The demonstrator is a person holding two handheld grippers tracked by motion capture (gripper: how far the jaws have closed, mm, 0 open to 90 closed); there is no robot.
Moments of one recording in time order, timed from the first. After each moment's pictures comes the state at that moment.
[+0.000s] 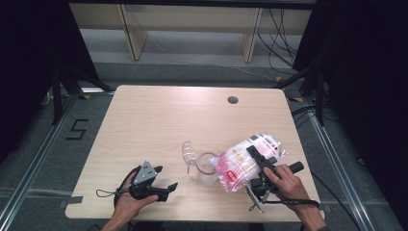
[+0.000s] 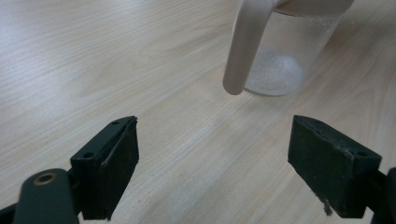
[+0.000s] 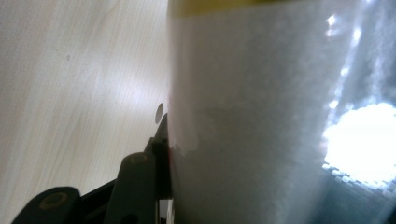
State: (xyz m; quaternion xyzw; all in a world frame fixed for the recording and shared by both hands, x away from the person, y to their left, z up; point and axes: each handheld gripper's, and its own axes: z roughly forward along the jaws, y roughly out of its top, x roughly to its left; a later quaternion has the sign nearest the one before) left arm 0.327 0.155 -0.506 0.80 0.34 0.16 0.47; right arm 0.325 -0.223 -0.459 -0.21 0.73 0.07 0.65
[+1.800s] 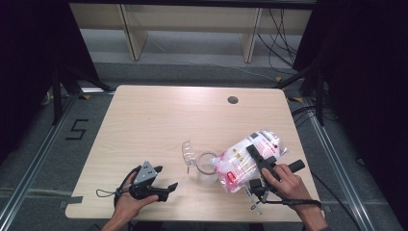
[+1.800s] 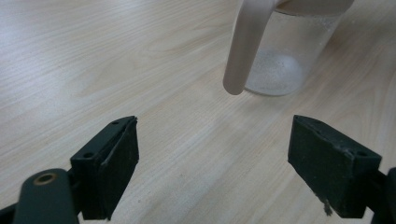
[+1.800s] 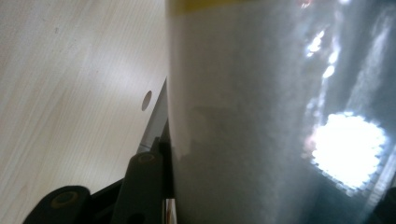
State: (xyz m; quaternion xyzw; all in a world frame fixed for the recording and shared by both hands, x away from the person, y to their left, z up) left arm 0.327 0.154 -0.506 0.79 0.34 0.16 0.48; right arm 0.323 -0.221 -0.456 -0.24 0.71 0.01 0.66
